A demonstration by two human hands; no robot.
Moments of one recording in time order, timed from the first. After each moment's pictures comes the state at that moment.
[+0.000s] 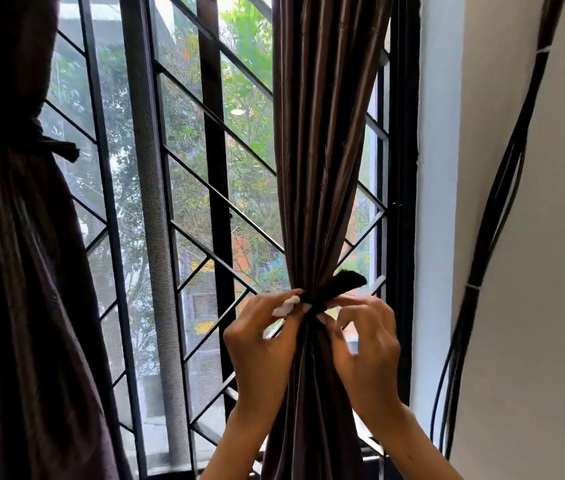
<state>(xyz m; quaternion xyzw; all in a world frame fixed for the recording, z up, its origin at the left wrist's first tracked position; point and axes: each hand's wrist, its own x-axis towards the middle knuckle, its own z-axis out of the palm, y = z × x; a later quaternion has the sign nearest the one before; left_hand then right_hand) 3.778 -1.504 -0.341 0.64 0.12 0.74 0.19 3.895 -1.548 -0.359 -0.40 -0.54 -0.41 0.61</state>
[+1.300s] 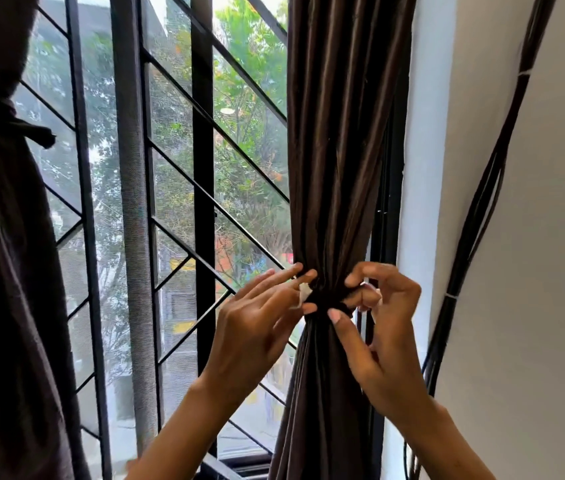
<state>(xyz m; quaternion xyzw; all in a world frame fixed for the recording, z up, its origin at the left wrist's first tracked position) 3.774 -1.494 -0.312 0.78 -0.02 0.63 -0.06 3.900 -1.595 -0.321 -0.37 -0.64 -0.22 0.64</state>
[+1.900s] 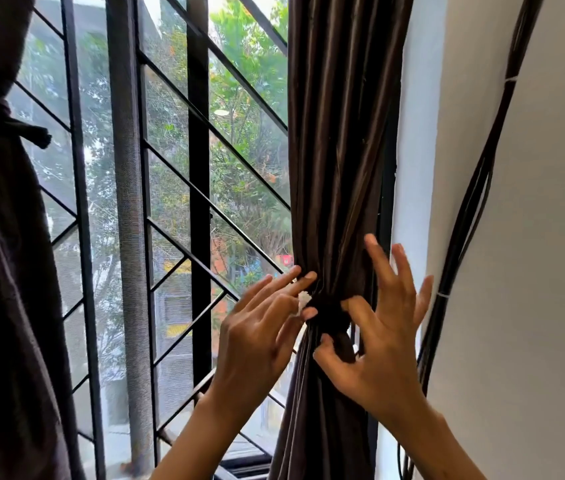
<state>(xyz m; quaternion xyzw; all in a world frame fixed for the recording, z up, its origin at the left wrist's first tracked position) 3.777 -1.507 -0.322 0.76 -0.03 0.65 -0.04 3.898 -1.605 -0.323 -0.53 -0.56 -0.44 0.46</state>
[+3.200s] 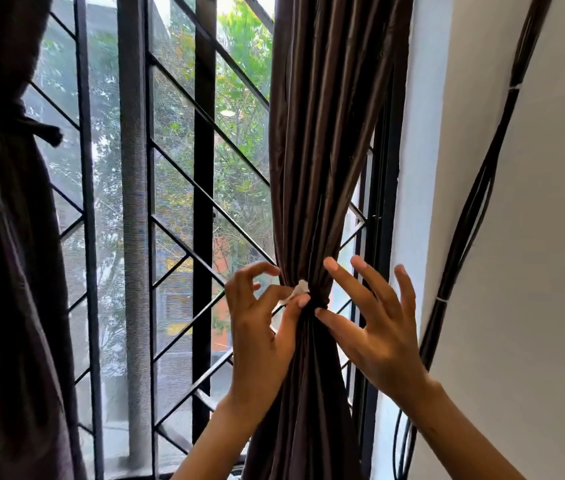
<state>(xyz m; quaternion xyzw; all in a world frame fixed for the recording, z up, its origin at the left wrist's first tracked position) 3.797 -1.515 -0.327 0.68 0.10 0.72 0.10 3.932 -1.593 -0.315 -0.39 -0.61 -0.60 0.34</state>
